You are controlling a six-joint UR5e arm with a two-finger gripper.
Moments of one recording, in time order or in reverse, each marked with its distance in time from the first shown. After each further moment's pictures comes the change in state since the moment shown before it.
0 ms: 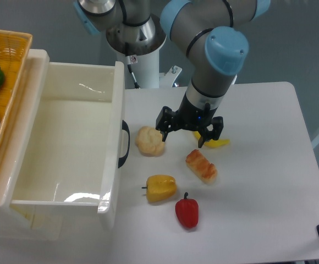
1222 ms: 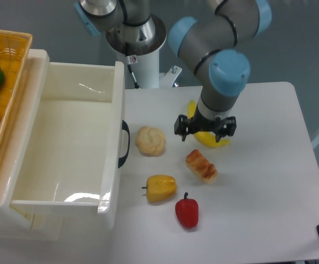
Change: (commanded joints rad) arm -0.005 -0.118 -0.130 0.169 0.206 -0.175
